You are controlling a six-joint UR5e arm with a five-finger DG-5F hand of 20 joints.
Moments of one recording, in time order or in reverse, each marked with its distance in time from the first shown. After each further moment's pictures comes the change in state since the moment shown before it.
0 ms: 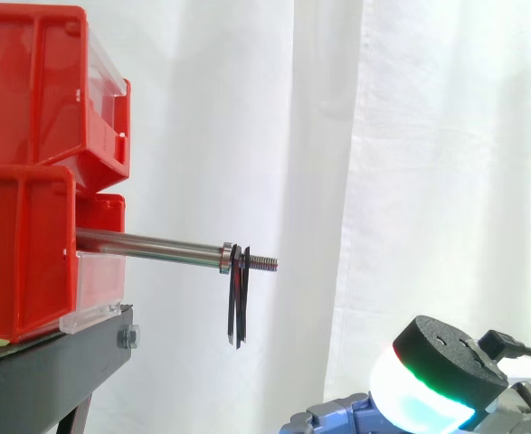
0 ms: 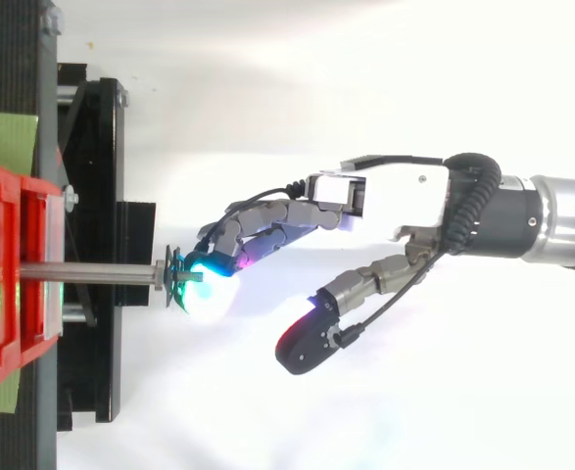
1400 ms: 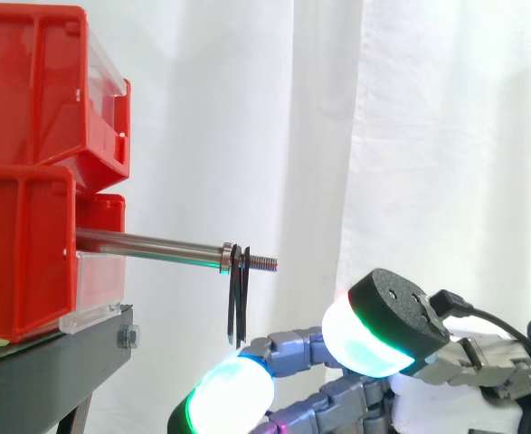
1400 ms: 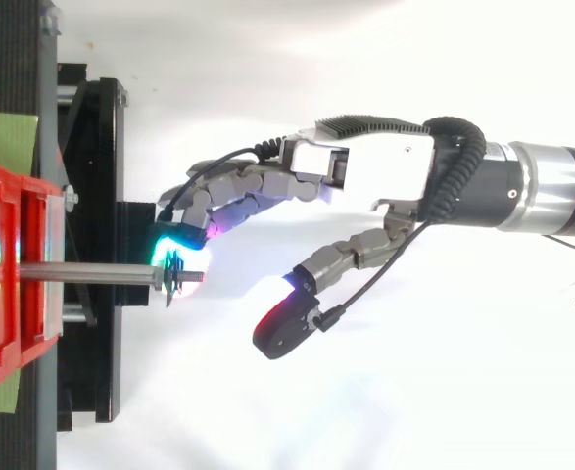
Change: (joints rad) arm -0.045 -0.037 0.078 0.085 -0.063 -0.155
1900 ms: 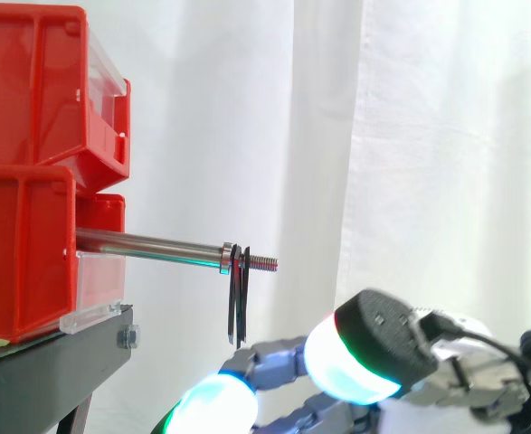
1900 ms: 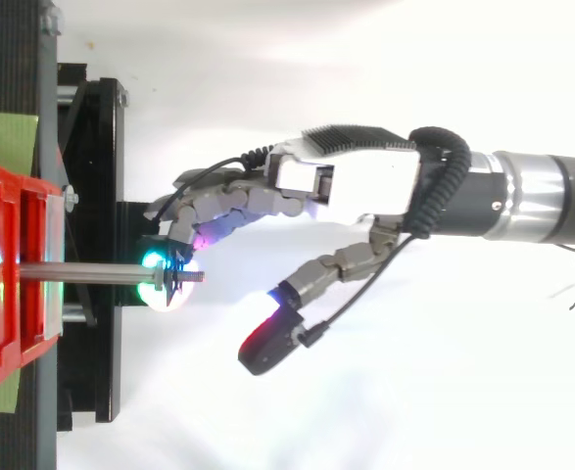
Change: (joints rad) arm 0.008 -0.045 0.048 0.007 -0.007 -0.036
